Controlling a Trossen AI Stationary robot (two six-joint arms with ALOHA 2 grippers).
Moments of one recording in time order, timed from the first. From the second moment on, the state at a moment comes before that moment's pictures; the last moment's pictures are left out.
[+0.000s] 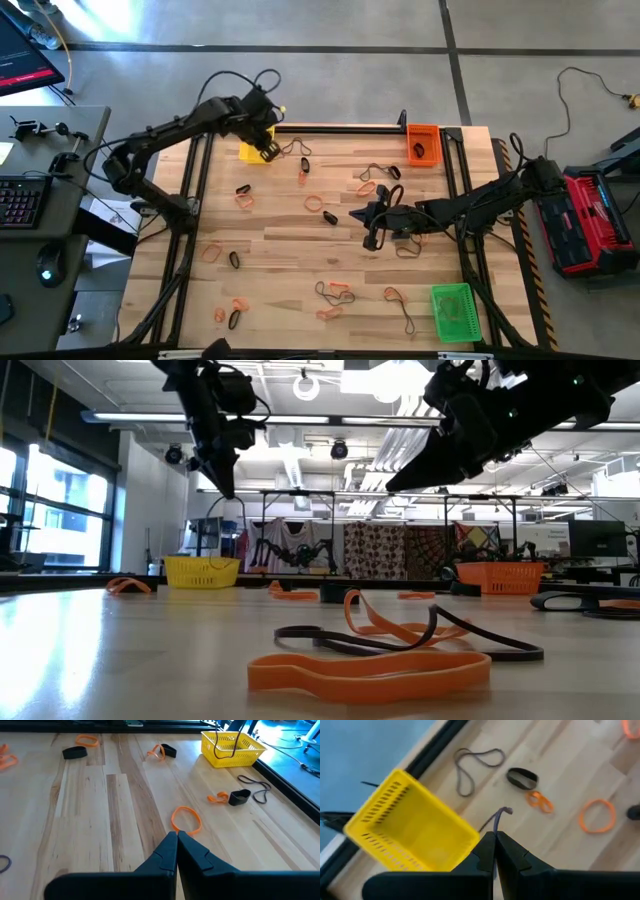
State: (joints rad) left arm 0.64 1.50 1.31 -0.93 -0.03 -0.01; right arm 0.21 1.38 0.59 0.29 0.46 0.11
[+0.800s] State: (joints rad) left arm 0.69 1.50 1.43 -0.97 -0.05 -0.01; right arm 0.21 1.38 0.59 0.27 0.46 0.14
